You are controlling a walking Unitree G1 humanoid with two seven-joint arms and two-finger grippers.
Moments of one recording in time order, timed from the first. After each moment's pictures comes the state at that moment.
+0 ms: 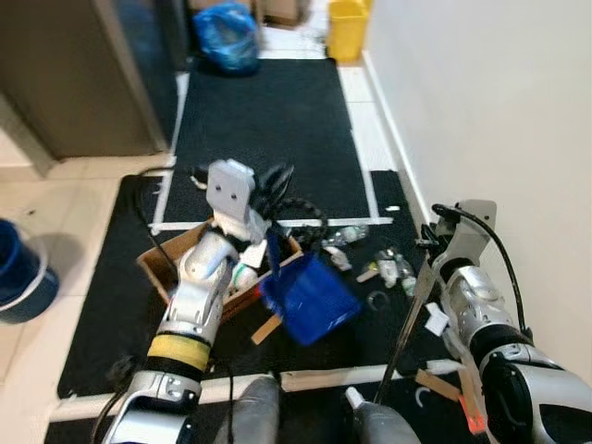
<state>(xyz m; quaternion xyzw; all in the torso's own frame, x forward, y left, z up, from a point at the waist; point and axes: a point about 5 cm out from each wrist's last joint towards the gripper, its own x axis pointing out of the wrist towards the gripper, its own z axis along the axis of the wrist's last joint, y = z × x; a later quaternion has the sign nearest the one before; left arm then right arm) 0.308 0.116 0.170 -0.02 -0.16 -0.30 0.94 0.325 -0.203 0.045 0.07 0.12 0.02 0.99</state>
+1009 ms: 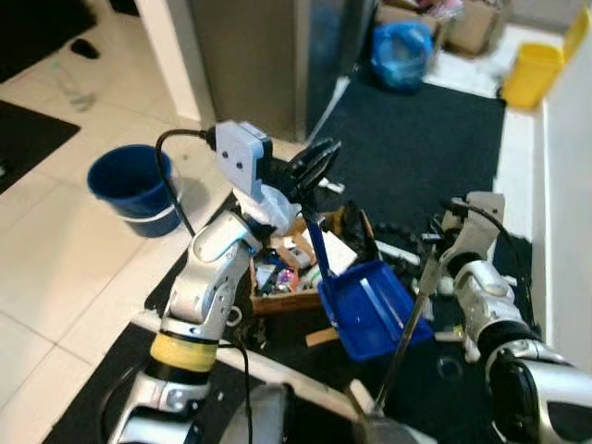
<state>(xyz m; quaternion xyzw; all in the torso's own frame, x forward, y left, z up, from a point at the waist) 0.295 0.100 0.199 -0.07 -0.14 -0.36 0.92 0.333 -0.201 0.057 0.06 0.09 0.04 0.99</state>
